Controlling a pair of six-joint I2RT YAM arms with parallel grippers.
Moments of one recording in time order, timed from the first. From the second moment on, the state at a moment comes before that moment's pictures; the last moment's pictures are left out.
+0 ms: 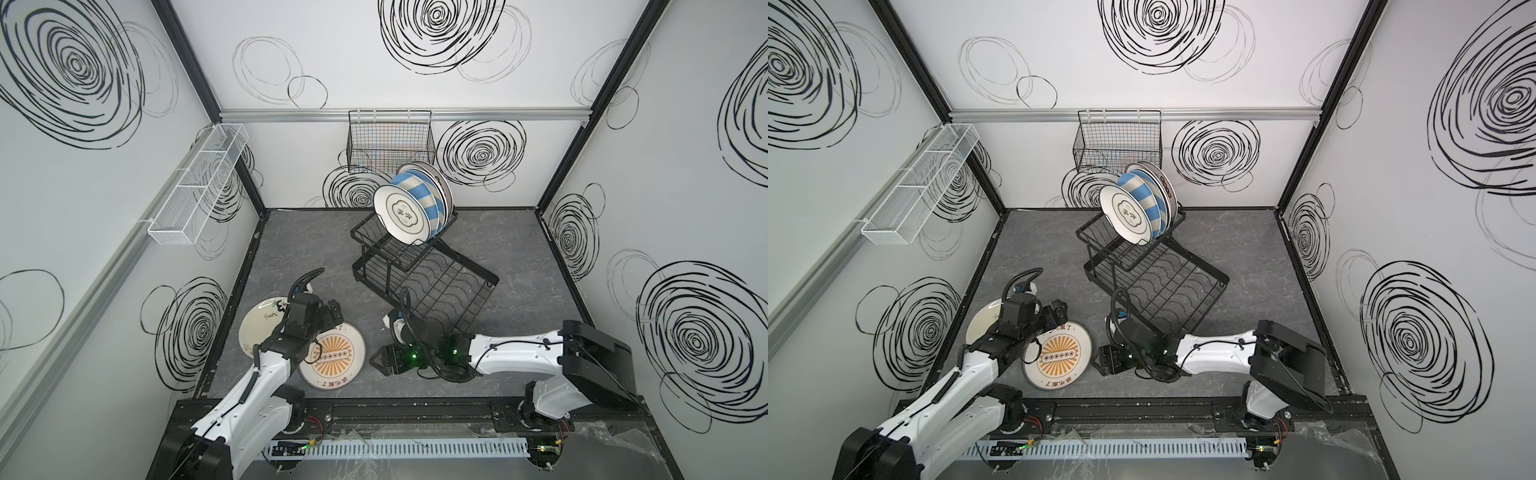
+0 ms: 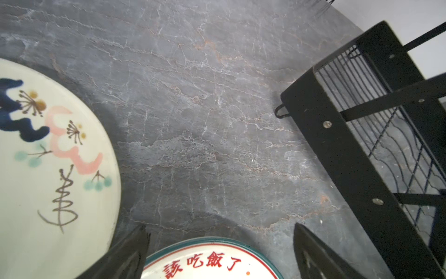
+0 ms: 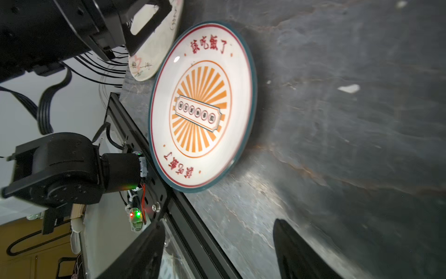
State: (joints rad) left arm -0.22 0.86 0.36 -0.24 -0.07 -0.62; right arm 1.20 1.56 0.74 0.15 -0.15 0.91
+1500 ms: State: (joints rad) left arm -0.21 0.86 0.36 -0.16 0.09 -0.65; right arm 1.09 1.94 0.81 0.52 -0.27 1.11
